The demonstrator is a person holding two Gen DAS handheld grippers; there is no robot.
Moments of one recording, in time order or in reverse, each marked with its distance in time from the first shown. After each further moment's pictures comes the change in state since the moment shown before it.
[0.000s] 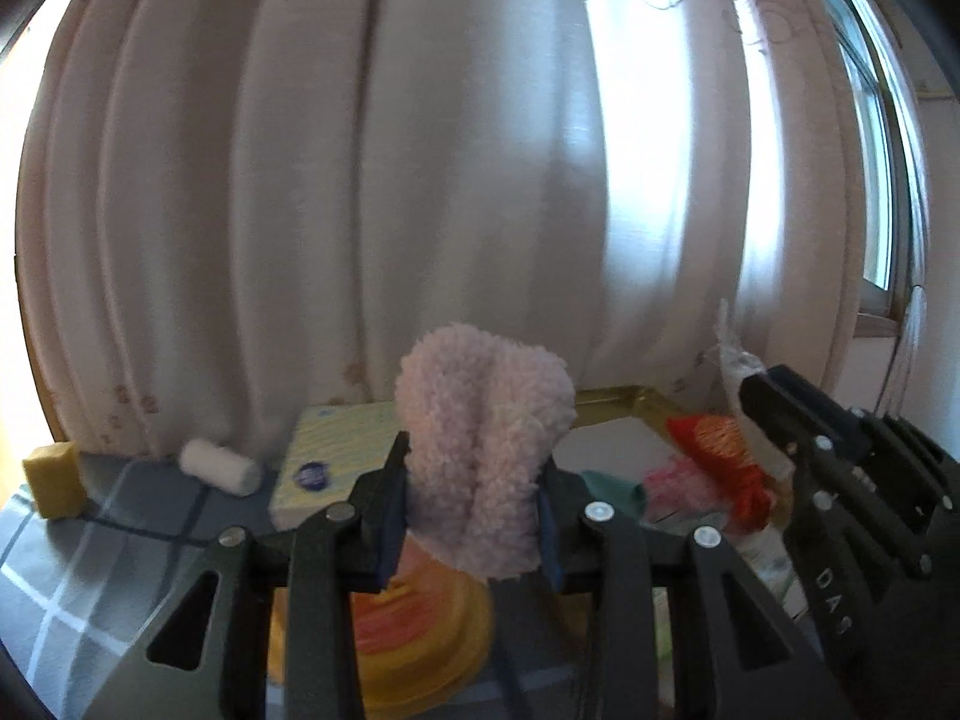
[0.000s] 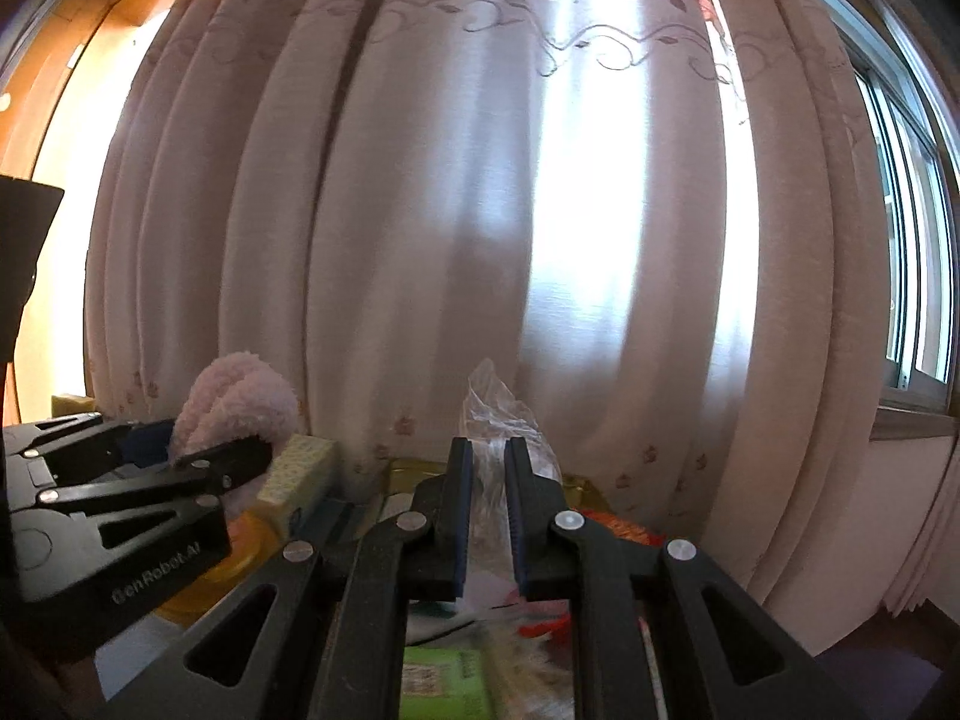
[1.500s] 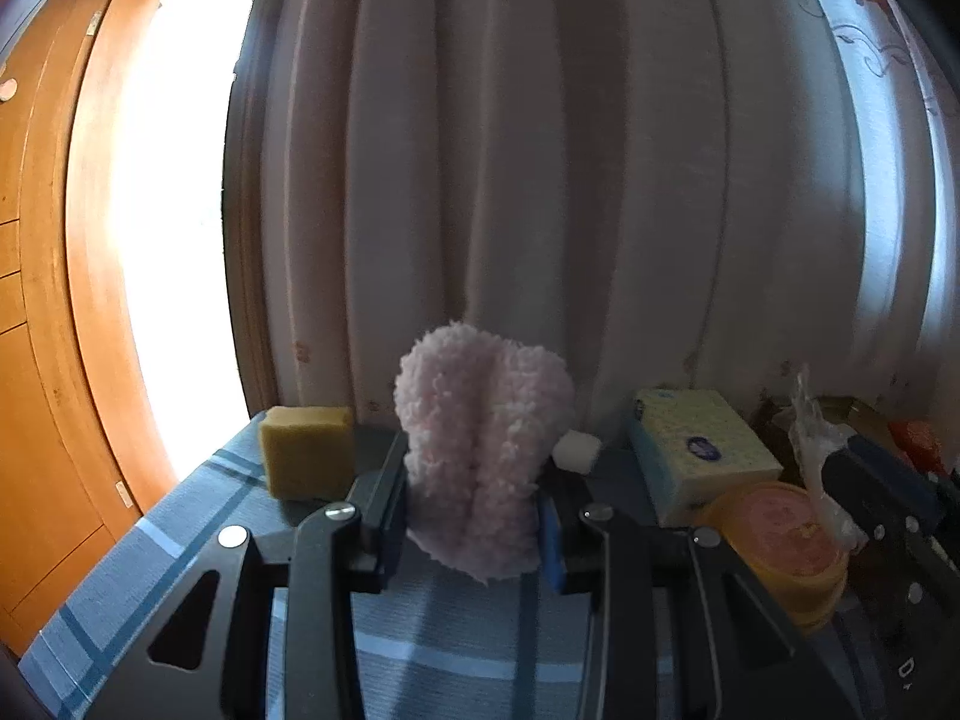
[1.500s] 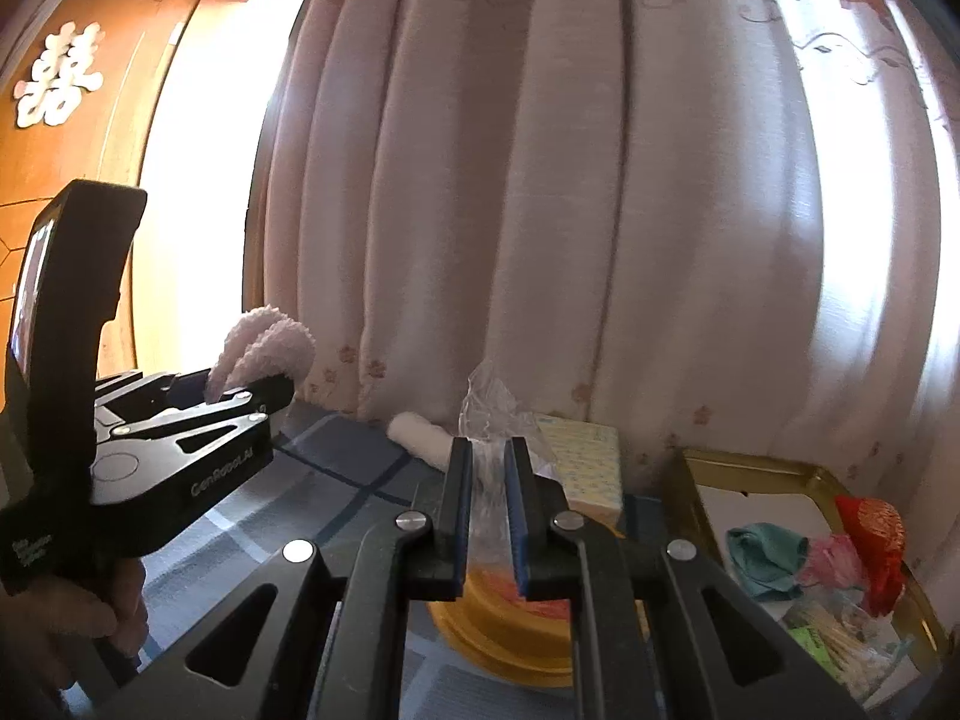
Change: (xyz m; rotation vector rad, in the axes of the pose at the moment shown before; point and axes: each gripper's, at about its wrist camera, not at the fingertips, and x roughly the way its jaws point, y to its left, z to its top) left arm -0.048 0.183 -0.028 -0.104 -0.003 0.355; right arm -0.004 0.161 0.008 -0.040 0.079 0.331
